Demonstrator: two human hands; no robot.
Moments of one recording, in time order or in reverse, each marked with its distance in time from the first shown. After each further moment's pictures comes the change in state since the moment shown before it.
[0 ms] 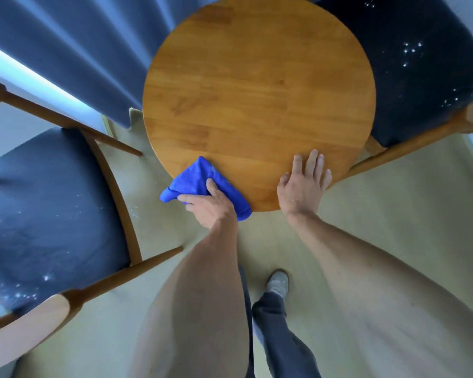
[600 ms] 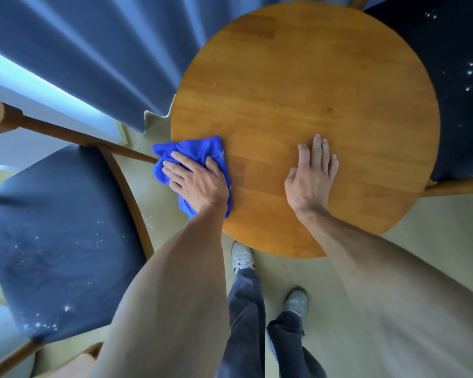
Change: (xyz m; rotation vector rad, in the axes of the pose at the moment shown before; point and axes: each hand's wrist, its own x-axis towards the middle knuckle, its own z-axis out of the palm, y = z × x) left_hand 0.139 0.107 0.001 0.560 0.143 0.492; right_hand 0.092 -0.104 0.022 0.014 0.092 -0.167
